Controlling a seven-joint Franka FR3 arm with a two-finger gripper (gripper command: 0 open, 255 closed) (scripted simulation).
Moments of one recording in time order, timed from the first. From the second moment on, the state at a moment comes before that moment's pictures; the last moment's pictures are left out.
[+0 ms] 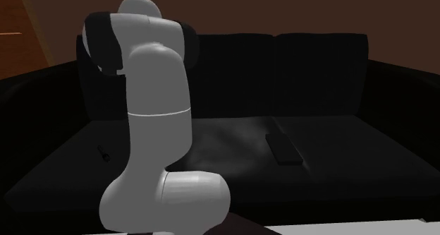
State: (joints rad) arm 0.51 0.24 0.44 -1.79 -0.13 1.98 0.53
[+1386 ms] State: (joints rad) arm 0.77 0.63 0.45 -1.35 -0.28 1.89 0.79
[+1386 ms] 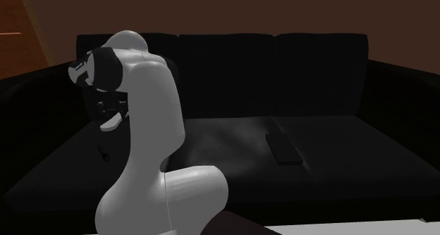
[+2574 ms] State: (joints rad) arm 0.77 0.66 0.44 -1.40 -0.29 1.96 0.80
